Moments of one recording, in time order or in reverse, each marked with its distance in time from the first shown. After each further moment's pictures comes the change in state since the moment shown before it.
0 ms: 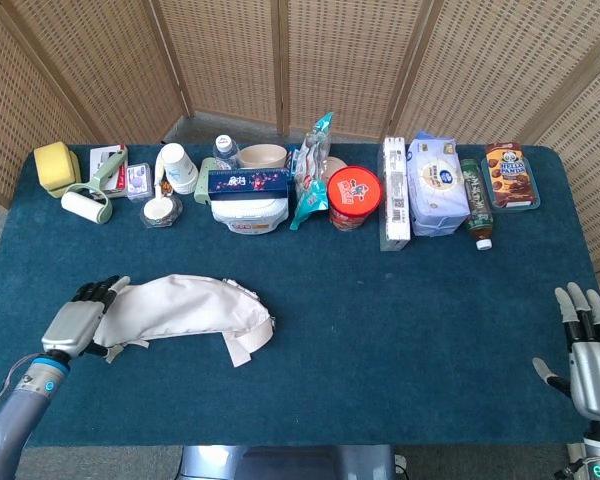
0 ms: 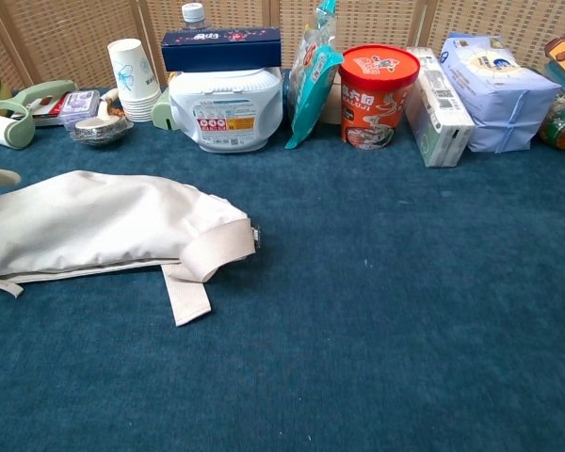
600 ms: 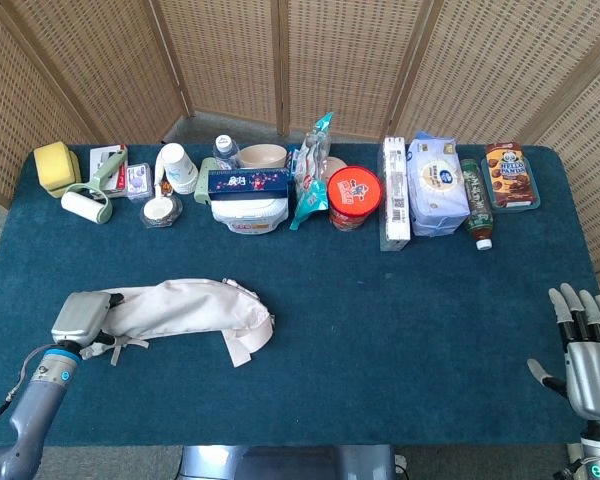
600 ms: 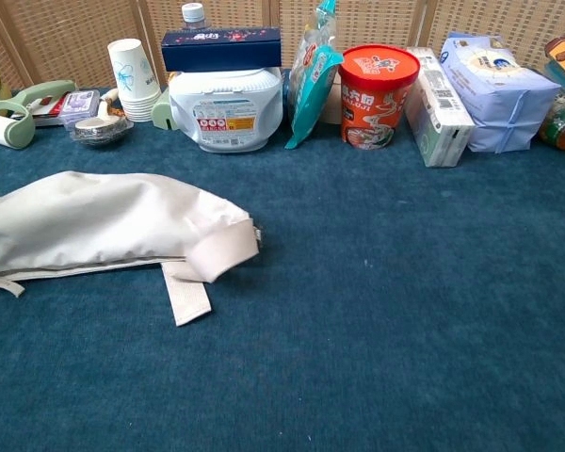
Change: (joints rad) left arm -0.026 -0.076 -0.018 0.023 -0.074 0.092 0.123; right arm 0.007 0.005 -0.011 -0.006 -0.011 -0.020 0.026
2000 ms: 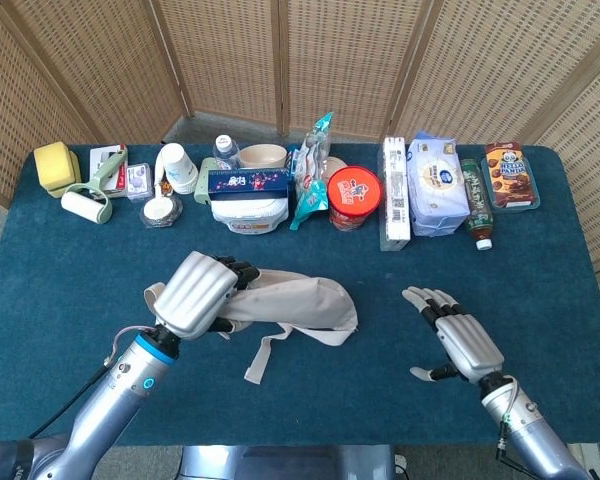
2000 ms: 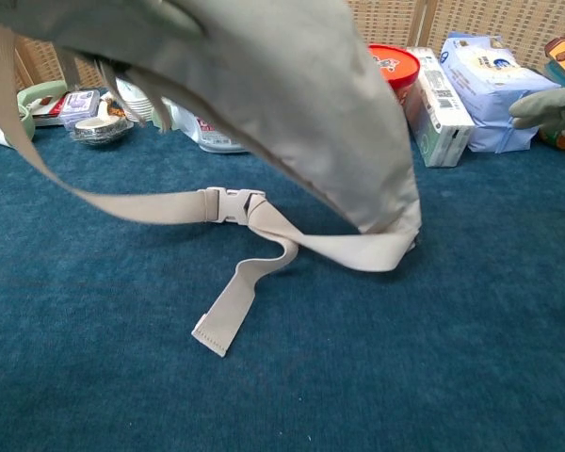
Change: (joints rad) left arm -0.335 0.055 -0.229 -0.700 -0.031 0.179 0.423; right arm 0.349 0.119 0.012 -0.352 0.157 -0.600 0.213
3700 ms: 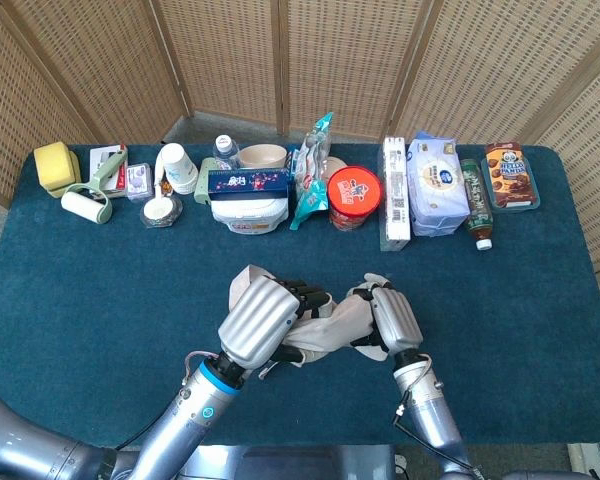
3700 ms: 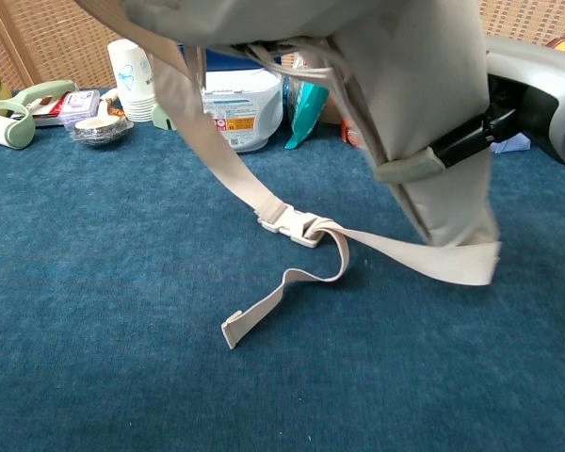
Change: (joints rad) left arm -0.142 -0.386 -0.005 0.033 0.034 0.159 -0.023; right arm 0.160 -0.543 0.141 0.003 0.378 0.309 -0.287
